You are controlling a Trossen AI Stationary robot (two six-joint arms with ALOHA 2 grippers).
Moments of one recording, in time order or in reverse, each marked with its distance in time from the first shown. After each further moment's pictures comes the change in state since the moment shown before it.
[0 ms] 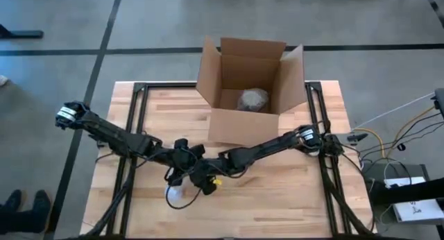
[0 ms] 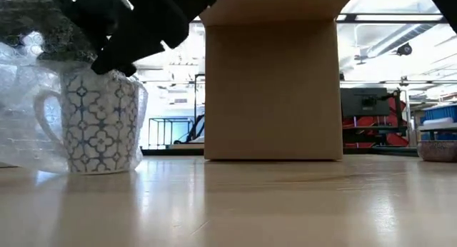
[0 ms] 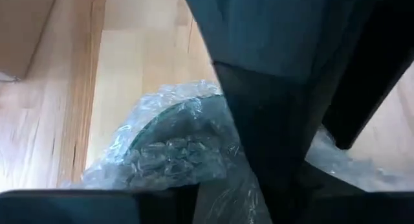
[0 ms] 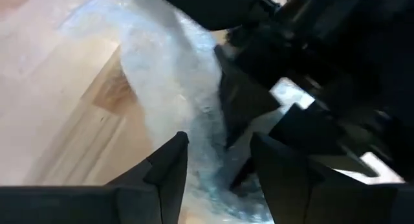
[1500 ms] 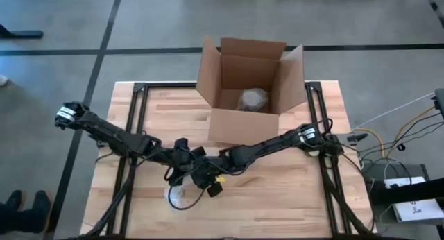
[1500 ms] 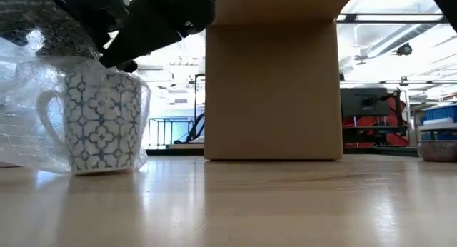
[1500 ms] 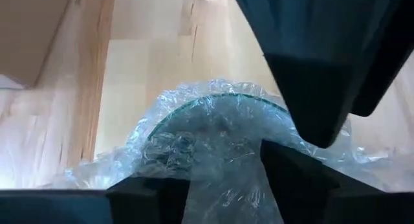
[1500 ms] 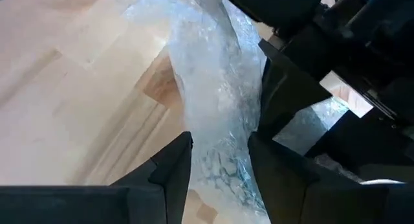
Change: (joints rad) left arm 0.017 -0.013 0.012 0.009 -0.028 0.020; right arm -0.011 -0.010 0.012 -0.098 -0.165 -0.020
